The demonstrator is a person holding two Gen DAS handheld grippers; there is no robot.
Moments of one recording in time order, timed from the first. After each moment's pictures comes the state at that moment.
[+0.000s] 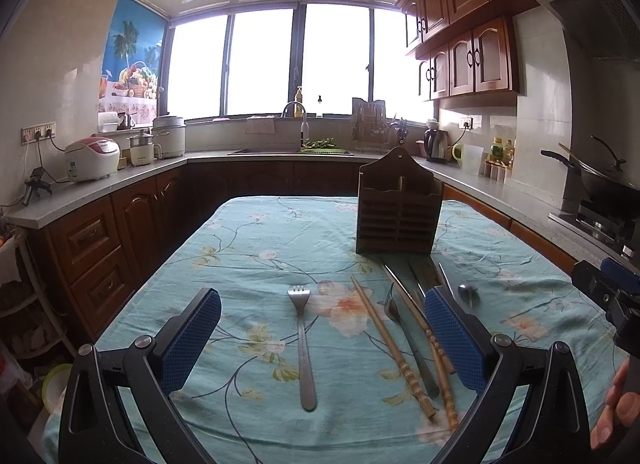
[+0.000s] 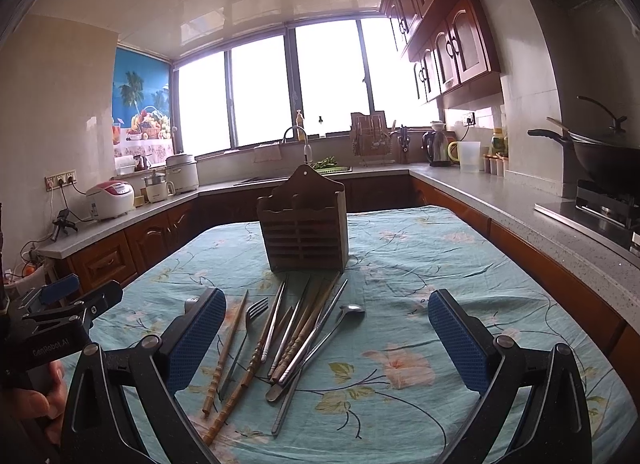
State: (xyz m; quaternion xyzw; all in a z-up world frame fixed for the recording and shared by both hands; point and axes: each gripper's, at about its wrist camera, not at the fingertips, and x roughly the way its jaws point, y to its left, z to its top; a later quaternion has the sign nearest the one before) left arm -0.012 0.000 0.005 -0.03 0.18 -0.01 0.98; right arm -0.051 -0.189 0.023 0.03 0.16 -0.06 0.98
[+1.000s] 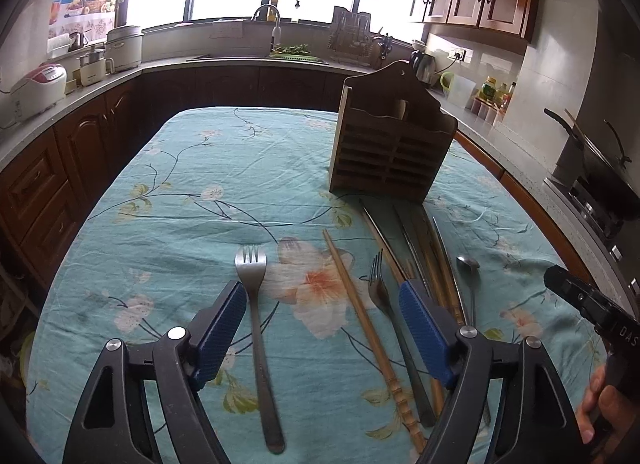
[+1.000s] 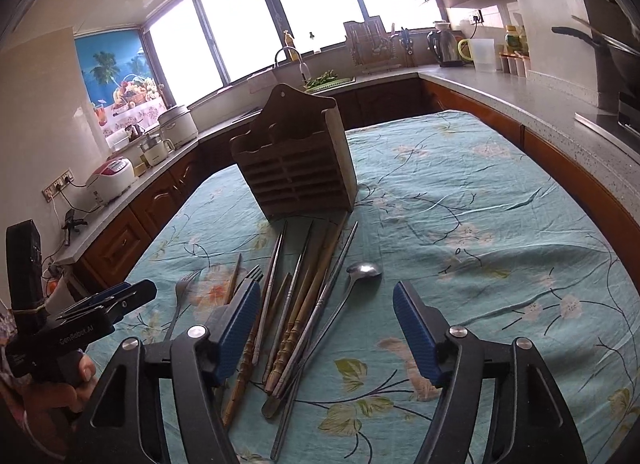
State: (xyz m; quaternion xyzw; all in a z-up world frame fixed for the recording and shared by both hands) left arm 0.115 0.022 0.025 -0.07 0.36 -0.08 0.93; right arm 0.039 -0.237 -0.001 0.14 0.33 -0.02 0.93
